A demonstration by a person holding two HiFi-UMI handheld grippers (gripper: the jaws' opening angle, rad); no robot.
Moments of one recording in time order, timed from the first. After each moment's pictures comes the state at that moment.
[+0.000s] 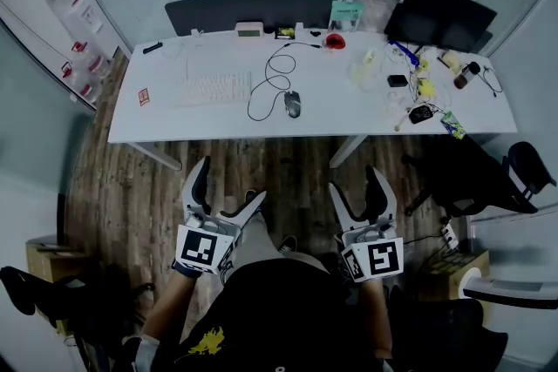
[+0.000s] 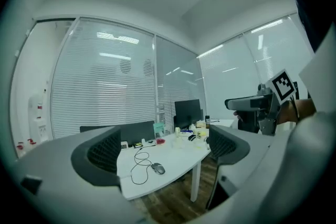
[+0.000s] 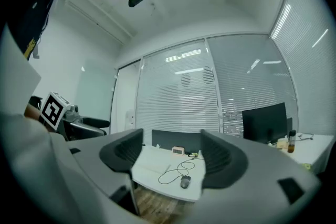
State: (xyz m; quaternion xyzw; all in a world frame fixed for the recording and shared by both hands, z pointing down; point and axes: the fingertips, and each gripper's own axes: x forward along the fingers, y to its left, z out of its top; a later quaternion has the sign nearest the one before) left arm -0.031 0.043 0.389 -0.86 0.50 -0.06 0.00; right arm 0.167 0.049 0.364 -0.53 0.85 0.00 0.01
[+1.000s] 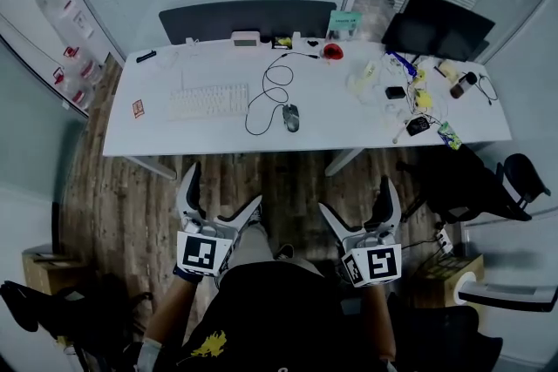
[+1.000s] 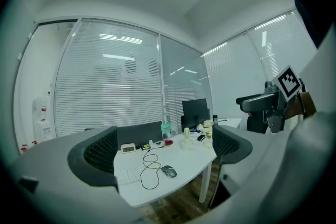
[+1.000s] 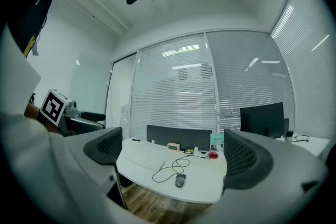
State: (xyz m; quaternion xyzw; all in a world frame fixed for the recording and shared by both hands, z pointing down) left arm -0.063 -0.014 0.377 -0.85 0.53 -0.03 0.02; right arm 0.155 0.005 0.370 -0.54 0.84 0.00 -0.02
